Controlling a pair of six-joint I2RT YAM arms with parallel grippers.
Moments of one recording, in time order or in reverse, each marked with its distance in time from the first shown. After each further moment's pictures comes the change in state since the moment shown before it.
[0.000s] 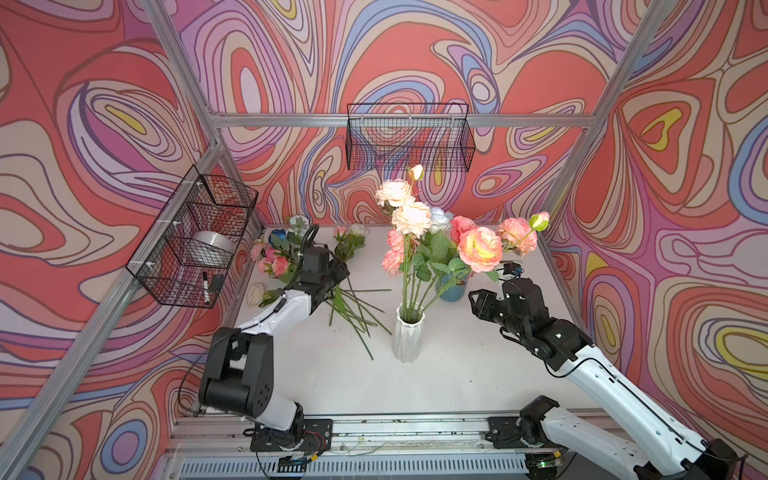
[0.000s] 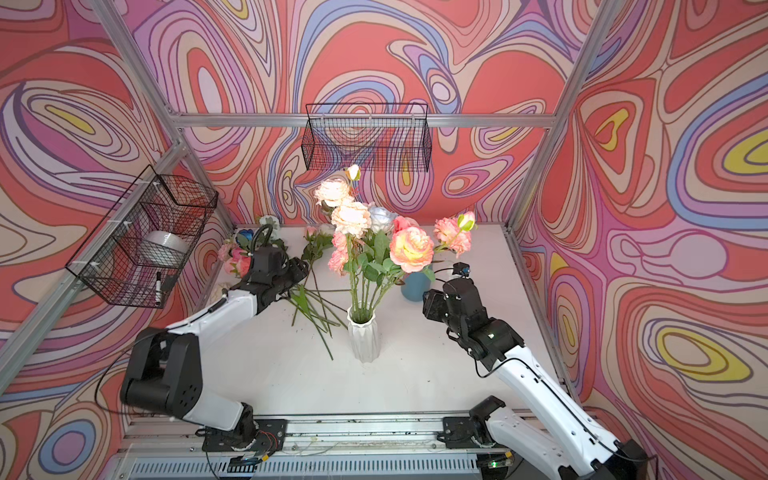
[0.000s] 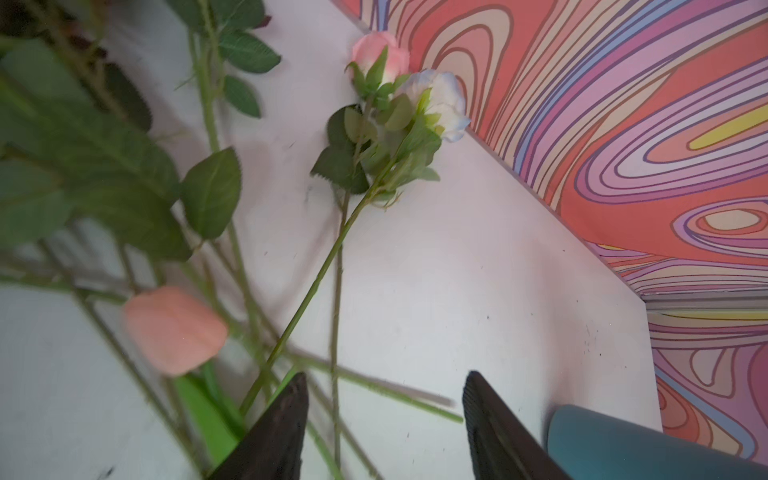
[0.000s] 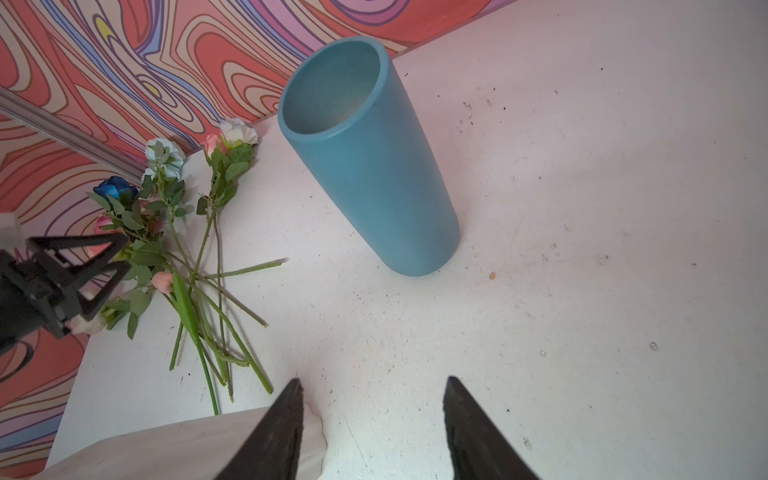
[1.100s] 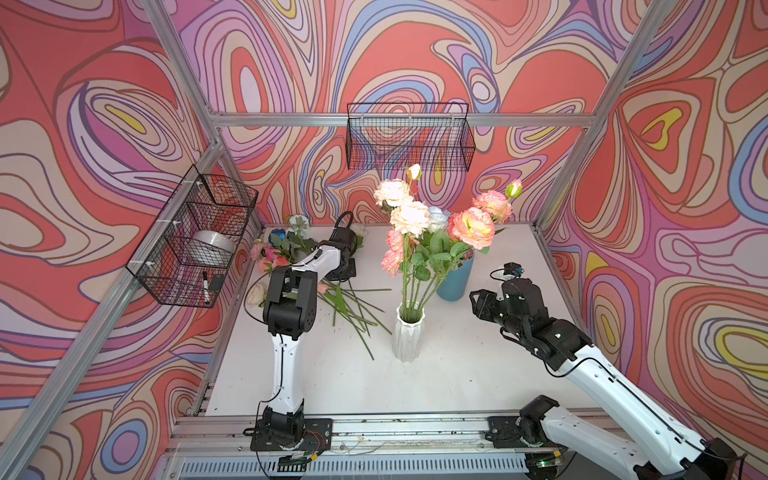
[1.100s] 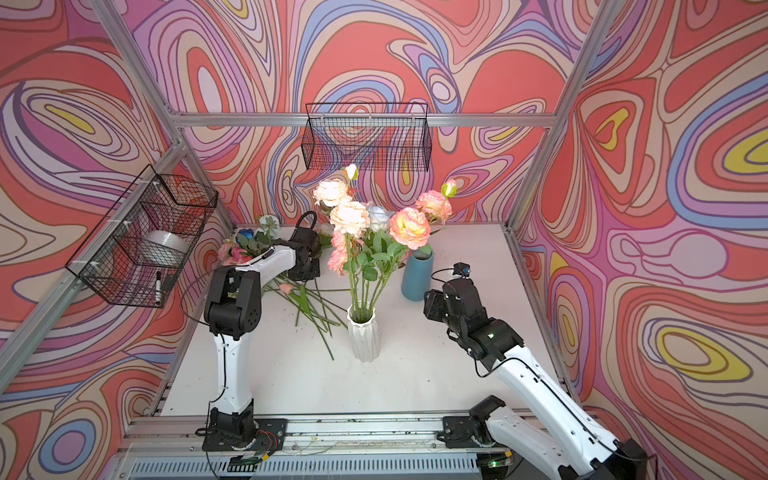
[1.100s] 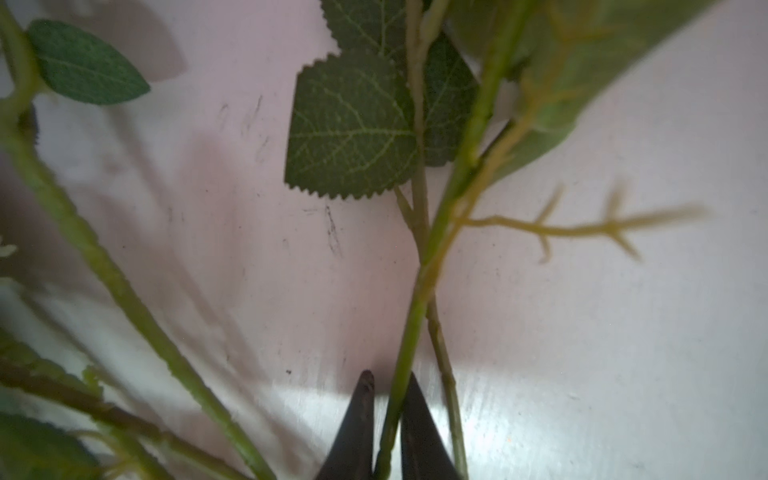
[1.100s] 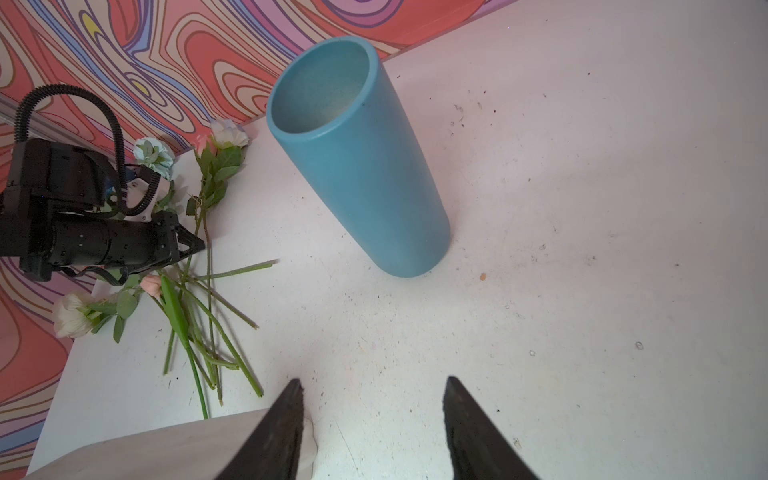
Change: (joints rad) left arm -0.031 0.608 0.650 -0.614 -0.177 0.404; right arm 0.000 -0.002 -0.006 -0.003 0.020 -0.008
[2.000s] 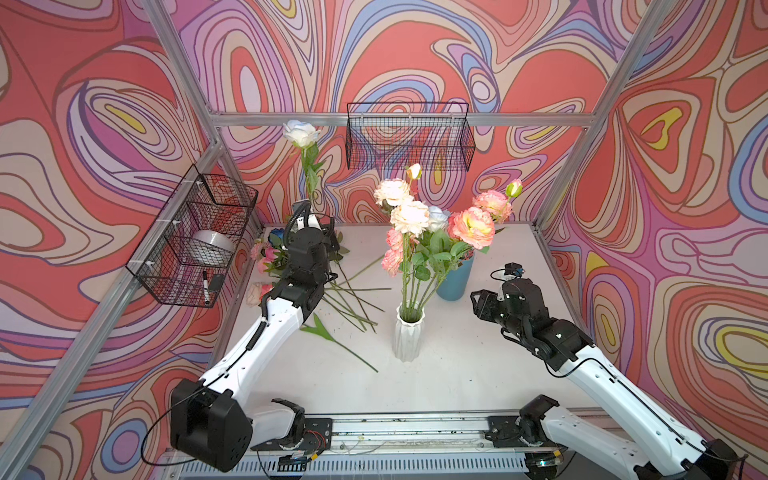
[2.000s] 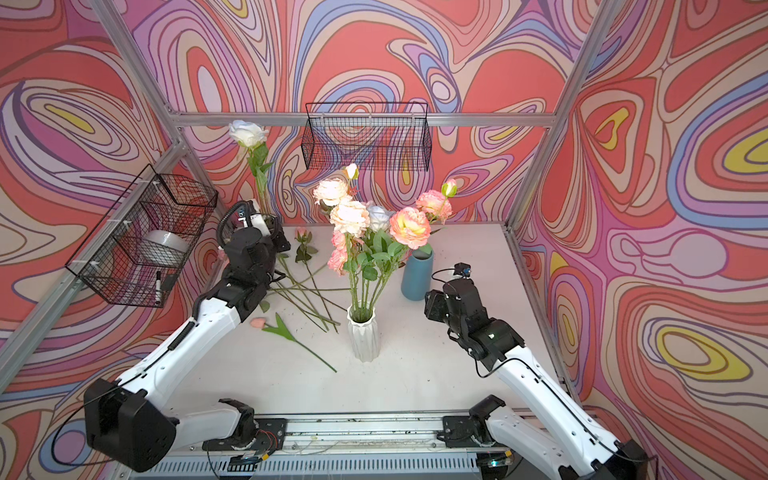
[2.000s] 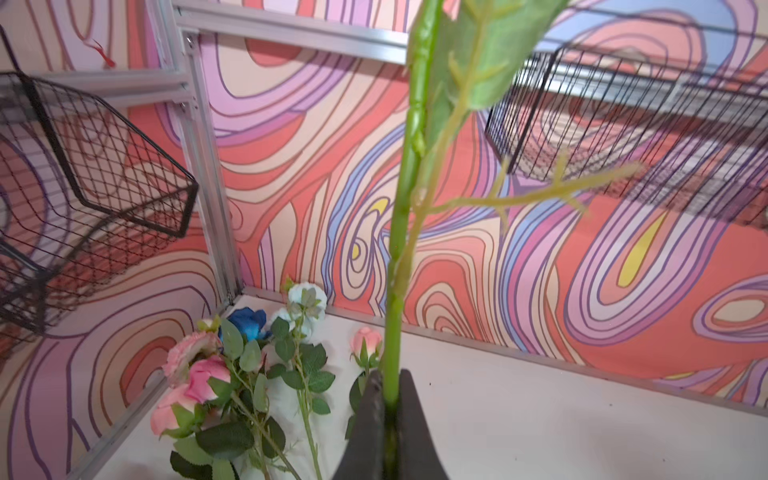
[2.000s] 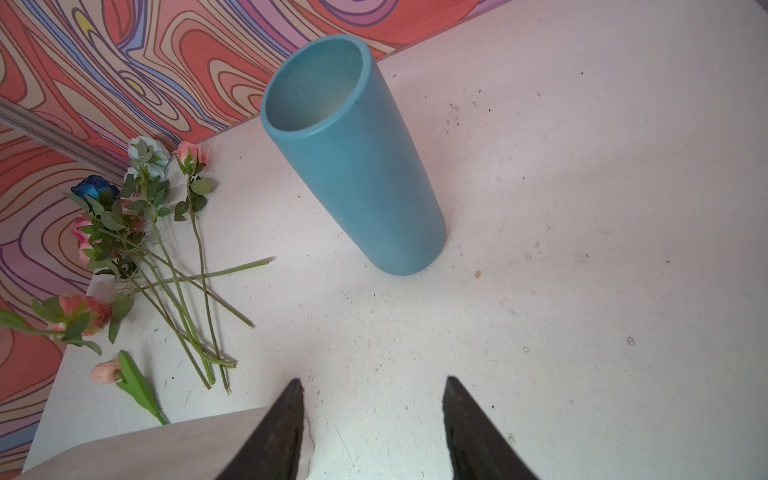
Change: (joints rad) left arm -0.114 -0.956 -0.589 0.799 -0.325 0.157; right arm 0.000 -0.005 0.001 -0.012 0.007 0.000
